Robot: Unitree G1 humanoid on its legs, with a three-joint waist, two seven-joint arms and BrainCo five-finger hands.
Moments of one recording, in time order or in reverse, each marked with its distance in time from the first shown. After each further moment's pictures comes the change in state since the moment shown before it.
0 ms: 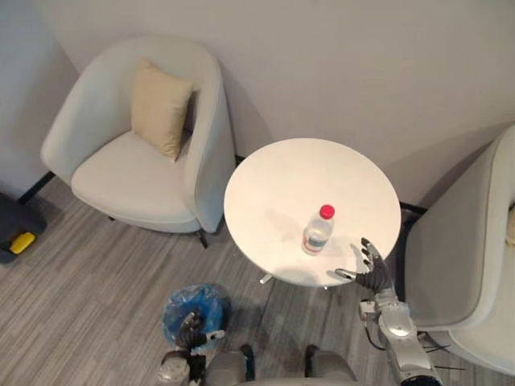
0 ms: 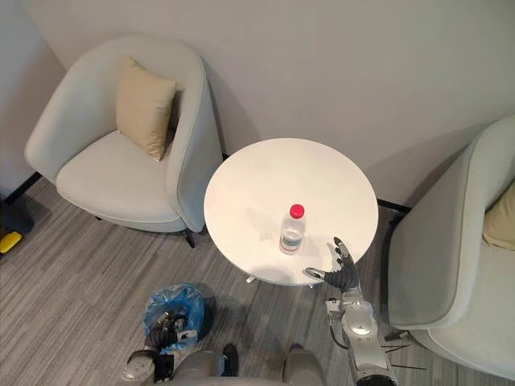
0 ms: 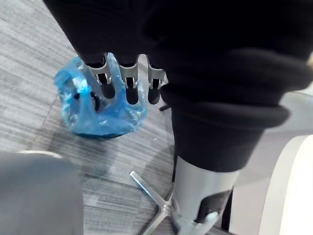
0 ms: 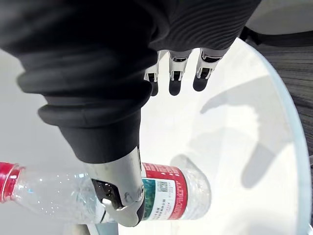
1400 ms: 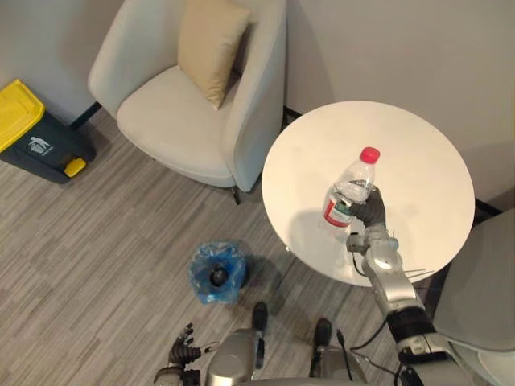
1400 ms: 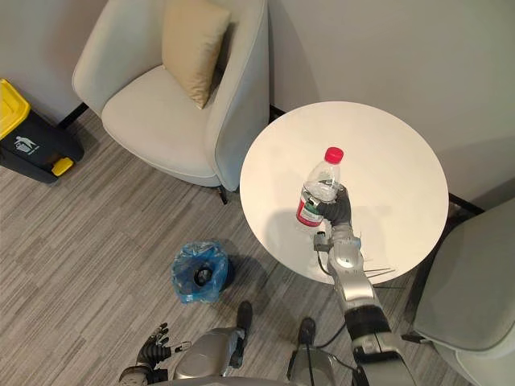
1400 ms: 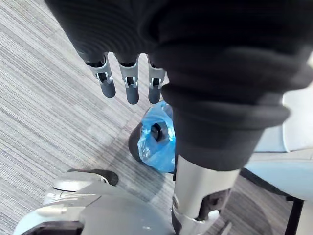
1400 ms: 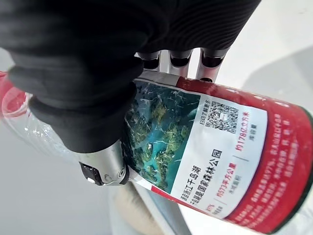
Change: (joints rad) left arm 0.048 0.008 0.018 0.006 -0.041 -0.039 -0.016; right arm -0.244 -0.043 0.075 -0.145 0.100 -0.020 -0.122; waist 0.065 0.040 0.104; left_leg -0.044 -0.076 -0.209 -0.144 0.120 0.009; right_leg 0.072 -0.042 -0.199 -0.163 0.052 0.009
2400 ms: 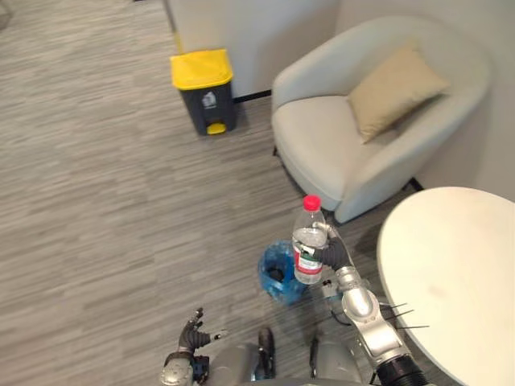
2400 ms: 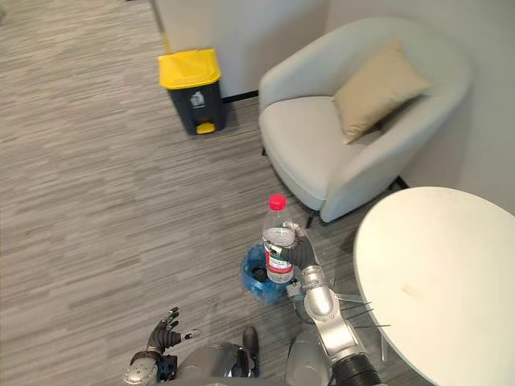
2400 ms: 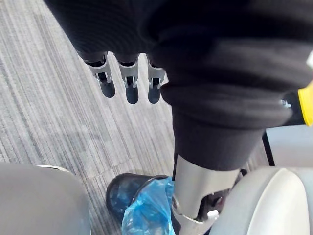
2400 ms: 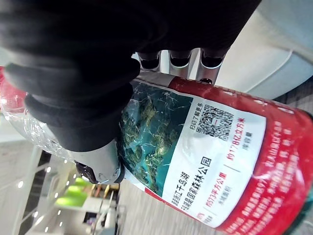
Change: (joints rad) left arm -0.096 0.015 -0.099 -0.017 0.004 -0.008 0.041; right arm 0.127 0.021 0.210 -0.050 -0.193 -0.005 0.085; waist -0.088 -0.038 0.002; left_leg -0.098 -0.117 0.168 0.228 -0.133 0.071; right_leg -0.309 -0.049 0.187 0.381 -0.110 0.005
